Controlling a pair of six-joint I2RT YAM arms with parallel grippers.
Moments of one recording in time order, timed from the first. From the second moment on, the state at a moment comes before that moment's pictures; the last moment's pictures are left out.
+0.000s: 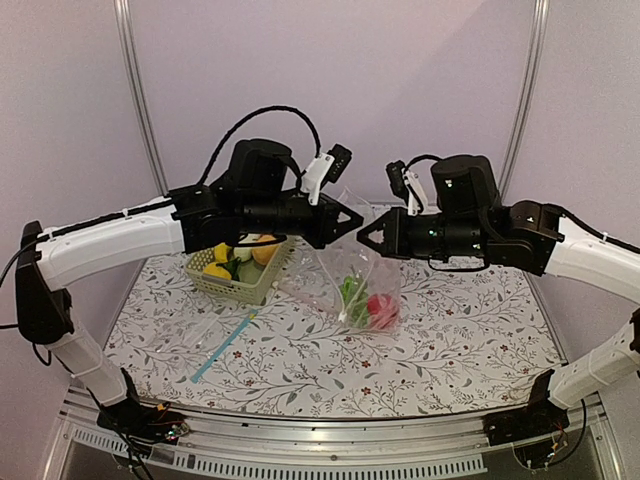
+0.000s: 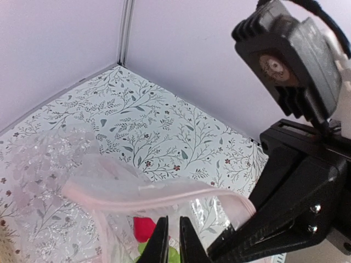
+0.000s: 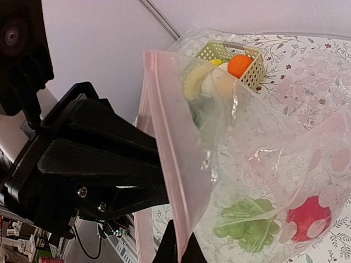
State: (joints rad) left arm -0.97 1.60 1.46 -0.21 0.18 -0.22; right arm 0.99 1.32 1.27 -0.38 0.01 0.71
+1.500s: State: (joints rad) left arm -0.51 1.24 1.24 -0.48 0.16 -0.40; right arm 0.99 1.34 1.26 -0.45 0.17 0.70
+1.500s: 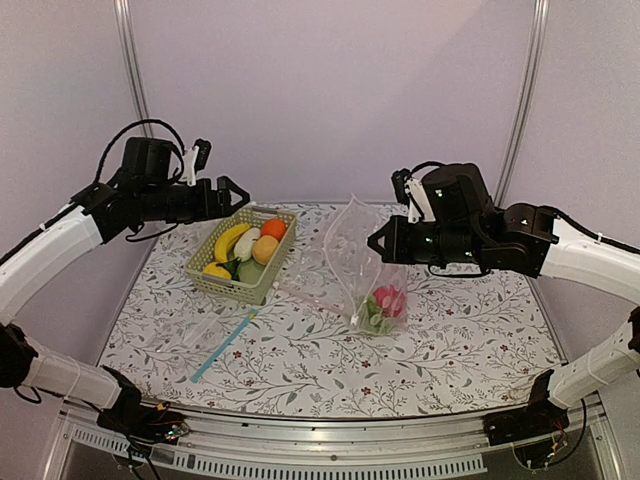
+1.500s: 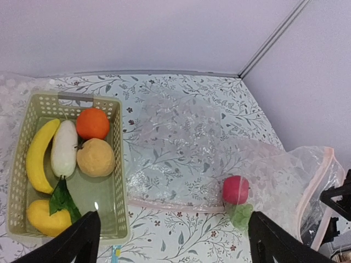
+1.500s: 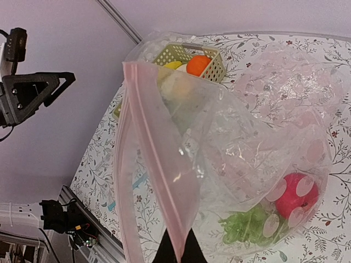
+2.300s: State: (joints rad) left arm -0.33 1.61 1.20 -0.47 0.08 -0.39; right arm 0.99 1.34 1.25 -0.45 0.17 0.70
